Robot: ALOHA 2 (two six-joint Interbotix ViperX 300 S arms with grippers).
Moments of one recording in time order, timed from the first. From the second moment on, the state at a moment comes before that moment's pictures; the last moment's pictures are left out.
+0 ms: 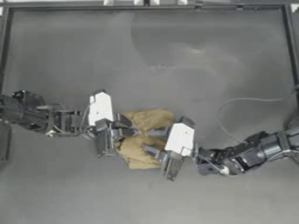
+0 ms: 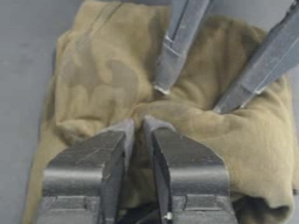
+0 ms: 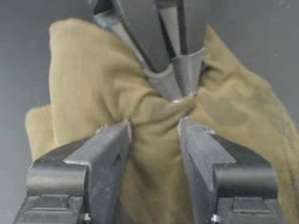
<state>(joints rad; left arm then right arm) 0.10 0.19 0.89 0.04 -0.57 -0.15 0.23 0.31 0.68 -2.12 0.64 2.58</state>
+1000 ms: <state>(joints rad) -0.03 -0.03 0.83 -0.02 -0.27 -0.08 0.09 0.13 0.77 -2.17 0.59 2.59</state>
